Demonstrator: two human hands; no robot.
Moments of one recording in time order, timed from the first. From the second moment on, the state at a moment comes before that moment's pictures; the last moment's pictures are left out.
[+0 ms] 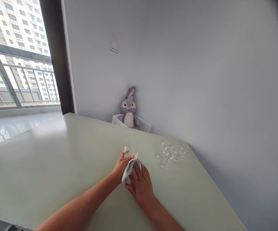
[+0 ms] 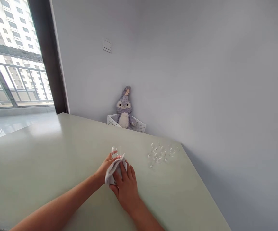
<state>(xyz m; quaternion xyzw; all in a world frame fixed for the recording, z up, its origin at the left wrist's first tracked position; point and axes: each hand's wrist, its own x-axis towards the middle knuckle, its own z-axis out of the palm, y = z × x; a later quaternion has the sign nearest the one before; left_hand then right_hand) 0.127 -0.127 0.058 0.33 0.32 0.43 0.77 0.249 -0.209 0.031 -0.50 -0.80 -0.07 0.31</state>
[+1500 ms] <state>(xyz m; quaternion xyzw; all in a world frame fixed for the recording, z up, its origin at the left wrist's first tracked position) 0.109 -0.113 0.005 0.88 0.40 0.21 0.17 0.426 -0.217 0.022 -0.82 -0.39 0.08 0.42</state>
